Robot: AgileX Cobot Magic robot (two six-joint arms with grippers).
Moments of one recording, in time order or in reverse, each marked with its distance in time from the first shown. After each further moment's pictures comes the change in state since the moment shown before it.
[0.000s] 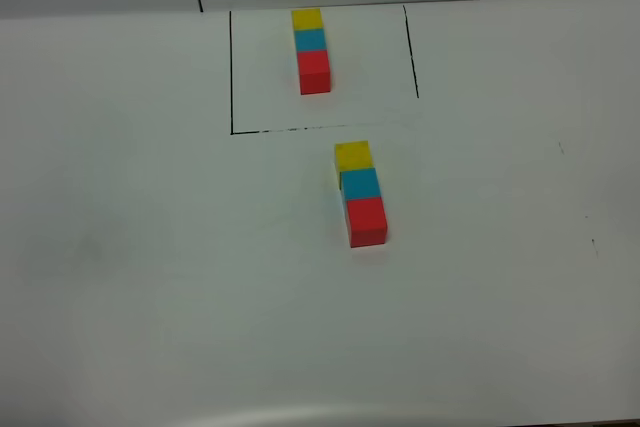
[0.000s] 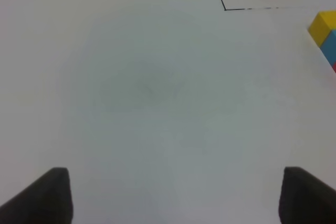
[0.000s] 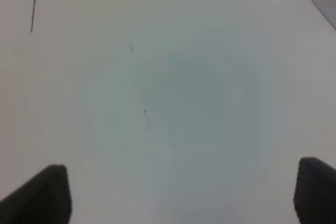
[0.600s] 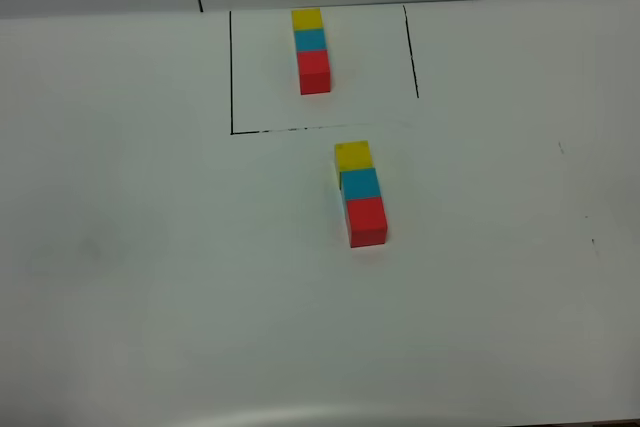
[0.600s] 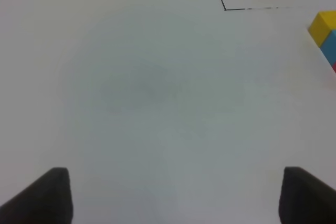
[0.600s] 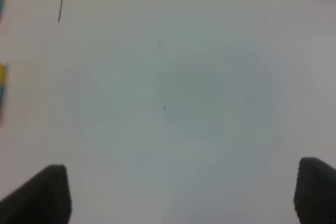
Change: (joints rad) left arm 0.000 0.000 0.000 0.000 0.000 0.000; right arm 0.067 0.000 0.000 0.000 0.000 0.000
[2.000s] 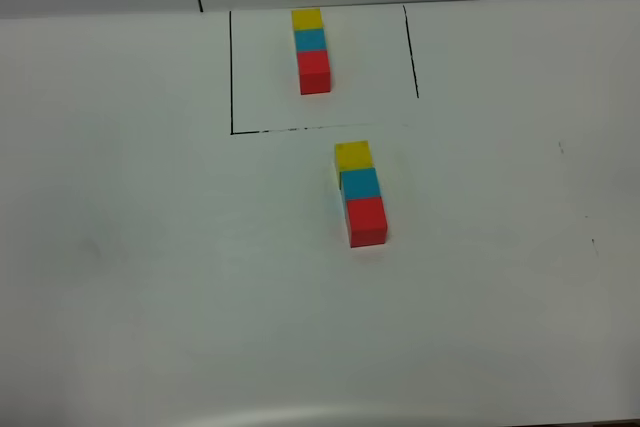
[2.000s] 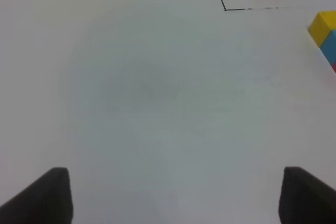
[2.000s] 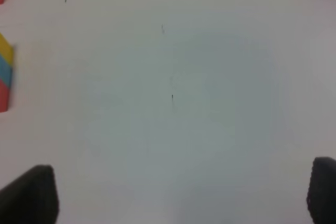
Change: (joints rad) left arm 0.000 0.000 0.000 0.000 0.000 0.000; right arm 0.063 0.123 -0.091 -0.002 0.044 -0.002
